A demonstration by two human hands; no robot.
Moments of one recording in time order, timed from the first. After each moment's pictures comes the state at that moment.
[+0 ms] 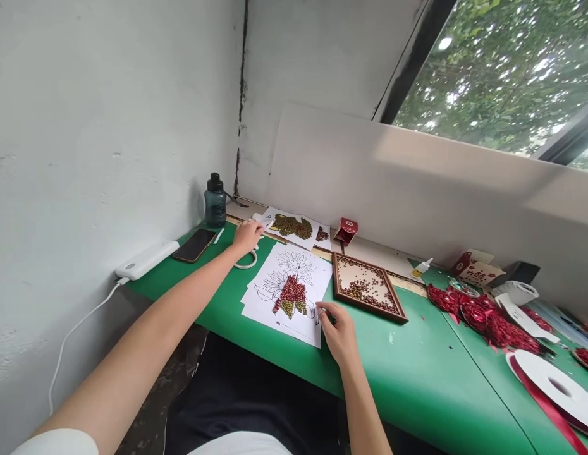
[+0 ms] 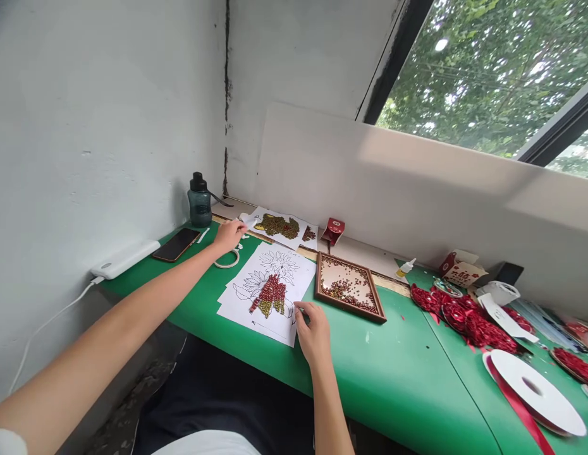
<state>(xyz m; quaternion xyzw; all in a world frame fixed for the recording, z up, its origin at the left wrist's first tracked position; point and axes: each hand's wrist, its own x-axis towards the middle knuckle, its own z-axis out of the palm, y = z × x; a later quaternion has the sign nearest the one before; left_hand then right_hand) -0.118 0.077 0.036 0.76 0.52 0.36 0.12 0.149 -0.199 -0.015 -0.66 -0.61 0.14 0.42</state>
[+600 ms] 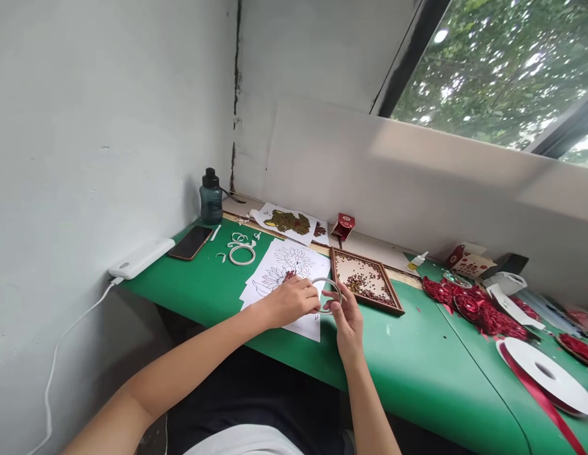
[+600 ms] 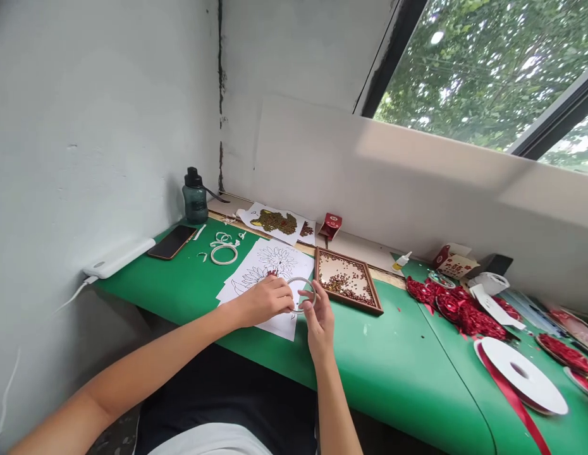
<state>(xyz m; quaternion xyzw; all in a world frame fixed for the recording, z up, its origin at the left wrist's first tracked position) -0.037 -0.113 0.016 0.95 0.08 0.31 -0.02 0.141 -0.204 -0.008 -0.52 -0.53 0.24 0.63</state>
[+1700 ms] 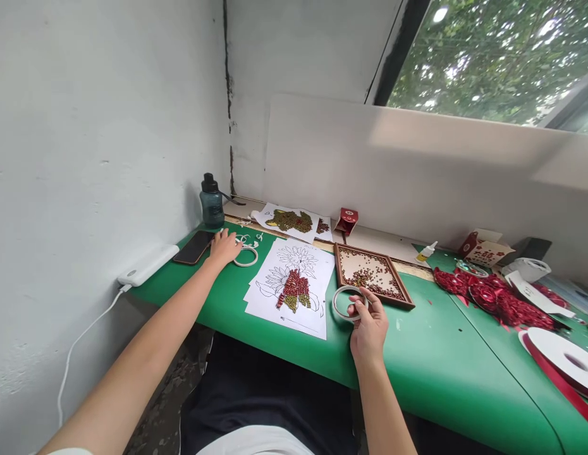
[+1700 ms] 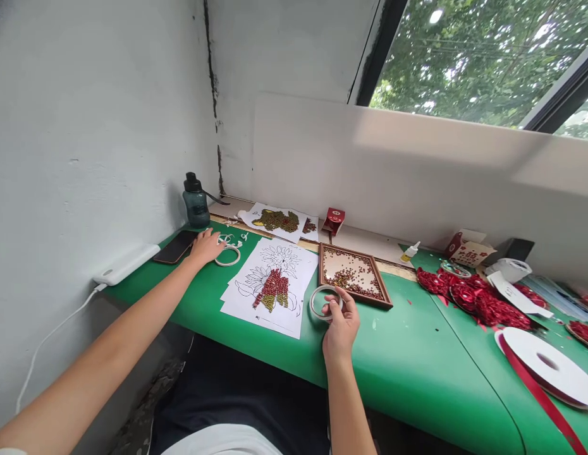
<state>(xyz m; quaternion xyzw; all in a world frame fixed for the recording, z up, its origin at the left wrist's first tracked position) -0.184 0.074 -0.019 0.73 0.63 0.23 0.08 0.164 -0.203 -0.017 -0.55 -0.28 0.25 0.74</state>
